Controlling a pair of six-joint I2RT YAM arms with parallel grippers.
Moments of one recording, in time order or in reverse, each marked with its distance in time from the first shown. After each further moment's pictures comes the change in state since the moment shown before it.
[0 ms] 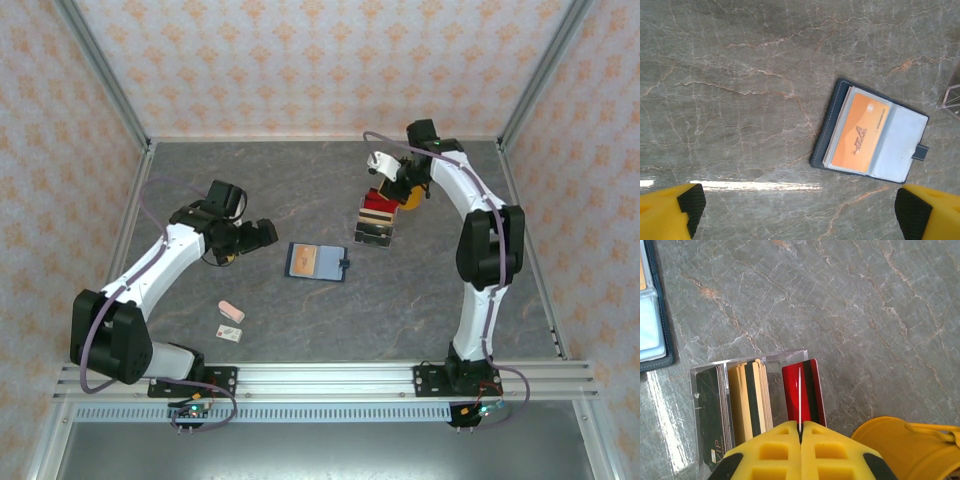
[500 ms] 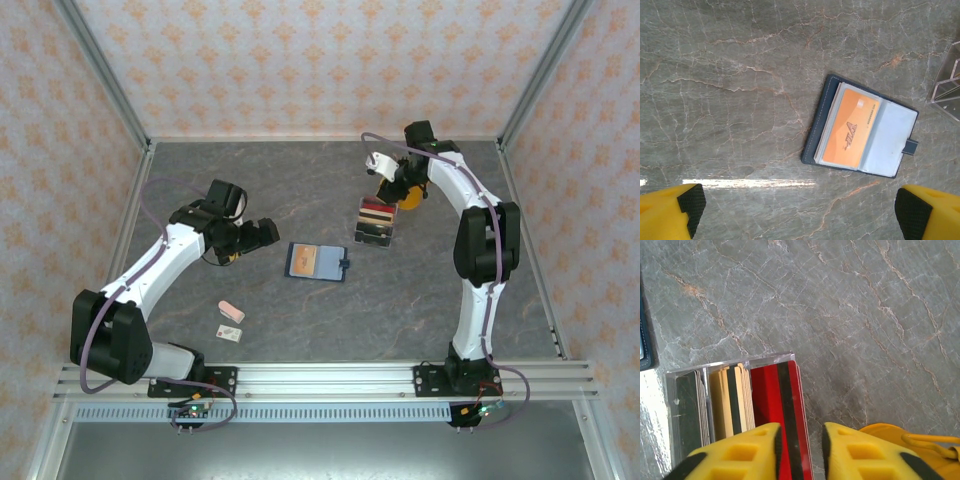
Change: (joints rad) left arm 0.000 0.000 0.003 0.001 0.032 -0.002; right arm 0.003 0.030 0.001 0.047 0.008 0.008
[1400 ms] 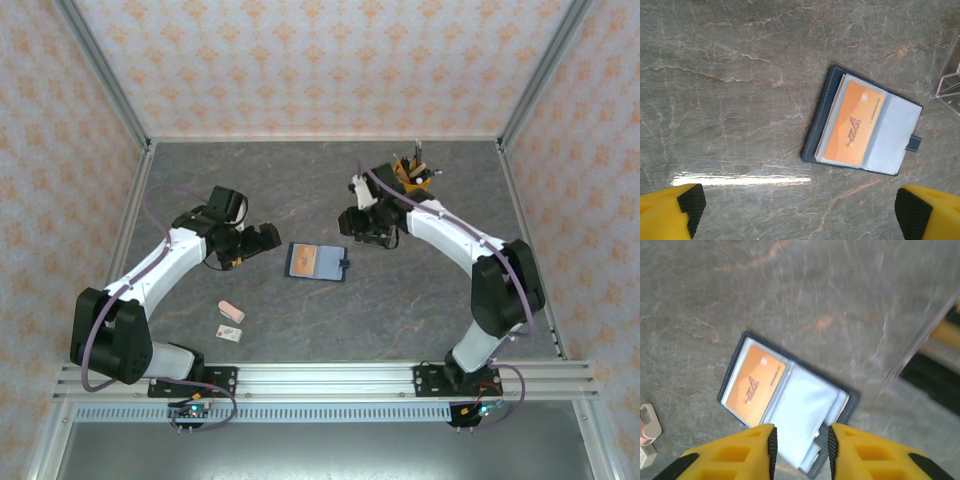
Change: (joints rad) left arm 0.000 0.001 -0.069 0.069 0.041 -0.019; right arm 0.336 -0.381 -0.543 0.320 0.114 1.345
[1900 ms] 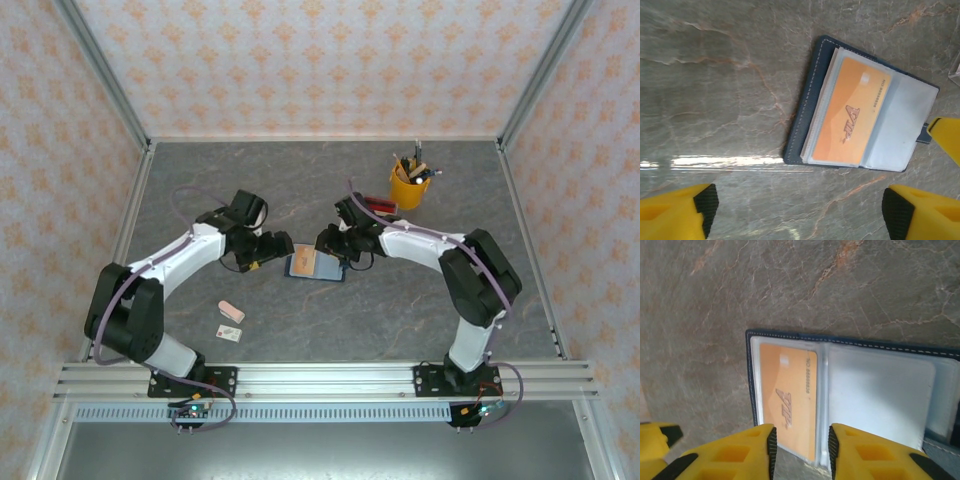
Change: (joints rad) left arm -0.103 0.150 0.021 0.064 0.013 -0.035; right arm 0.129 0.130 -0.124 0.314 -0.006 0.563
